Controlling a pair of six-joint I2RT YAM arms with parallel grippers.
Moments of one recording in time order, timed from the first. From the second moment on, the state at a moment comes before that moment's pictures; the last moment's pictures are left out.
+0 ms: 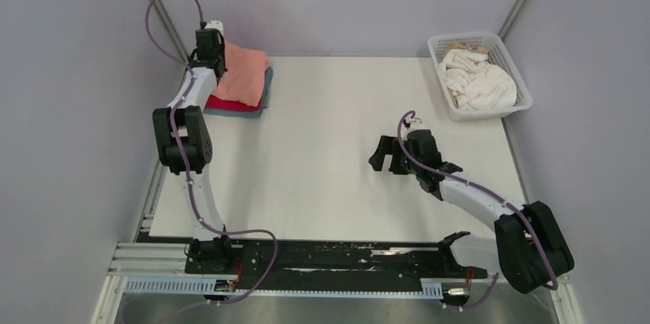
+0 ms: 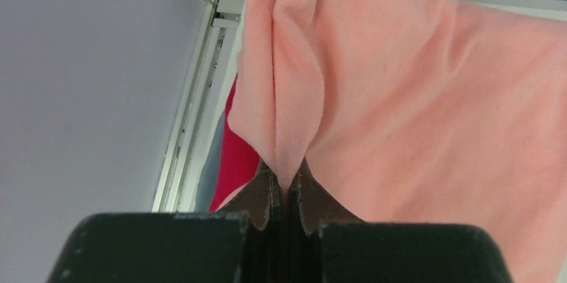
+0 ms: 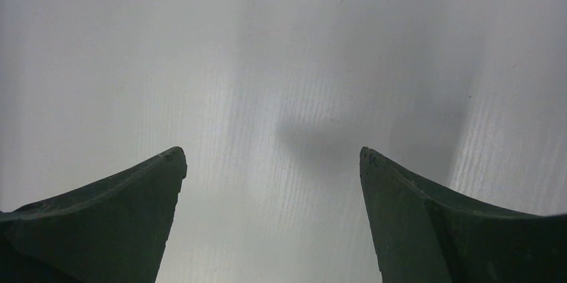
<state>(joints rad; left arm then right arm) 0.06 2.12 1.81 -0.21 -0.28 0.12 0.41 1.21 0.52 0.03 -0.08 0.48</state>
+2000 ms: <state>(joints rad) 0.21 2.05 1.56 -0.20 0.05 -0.34 0.41 1.03 0.50 0.01 -0.11 0.53</state>
